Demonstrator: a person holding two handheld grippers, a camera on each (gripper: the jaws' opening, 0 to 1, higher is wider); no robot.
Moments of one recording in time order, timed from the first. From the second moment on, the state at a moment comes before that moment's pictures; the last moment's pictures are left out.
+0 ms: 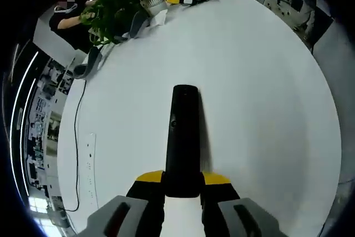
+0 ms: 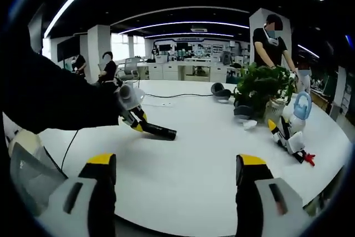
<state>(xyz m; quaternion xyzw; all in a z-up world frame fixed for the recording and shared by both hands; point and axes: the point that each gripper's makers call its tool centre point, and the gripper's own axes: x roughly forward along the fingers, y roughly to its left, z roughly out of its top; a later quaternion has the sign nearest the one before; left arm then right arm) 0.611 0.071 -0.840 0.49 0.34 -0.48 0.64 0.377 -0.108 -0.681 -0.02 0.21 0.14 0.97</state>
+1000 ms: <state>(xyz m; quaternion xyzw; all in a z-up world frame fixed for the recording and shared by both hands) 0.650 0.078 -0.864 0.47 0.39 -0.49 0.62 0.378 -0.109 -0.688 -0.03 0.23 0.13 0.96</state>
